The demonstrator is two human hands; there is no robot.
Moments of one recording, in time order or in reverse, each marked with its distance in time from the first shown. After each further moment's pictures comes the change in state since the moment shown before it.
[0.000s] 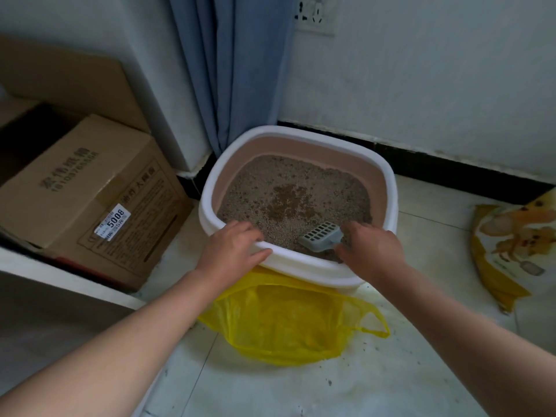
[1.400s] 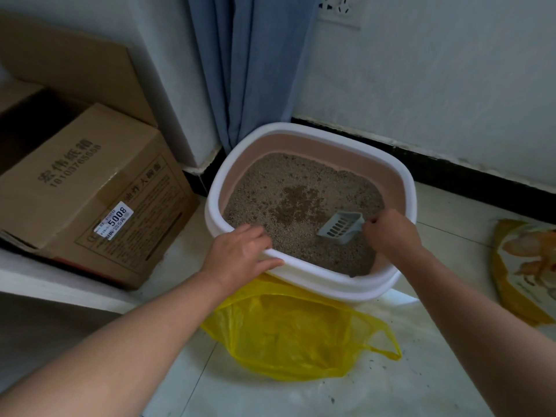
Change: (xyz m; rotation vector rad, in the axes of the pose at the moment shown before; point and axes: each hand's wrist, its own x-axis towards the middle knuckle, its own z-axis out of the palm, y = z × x) left_hand 0.008 -0.010 0.012 0.099 0.129 0.133; right_hand 0.070 0.020 0.000 0.286 -0.155 0.381
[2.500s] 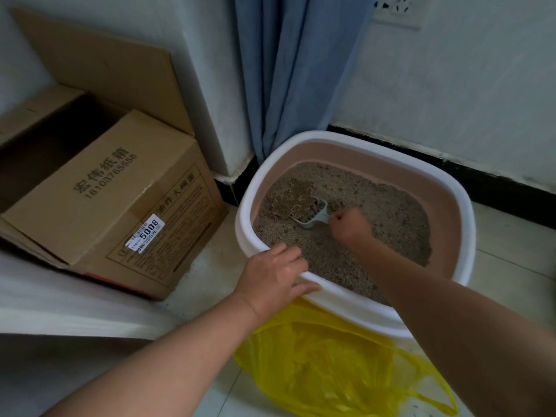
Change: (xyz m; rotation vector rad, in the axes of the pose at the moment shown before) left_hand 0.000 -0.004 0.011 -0.015 0.072 0.038; right_hand 0.062 -0.115 0.095 0.261 -0.167 -0.157
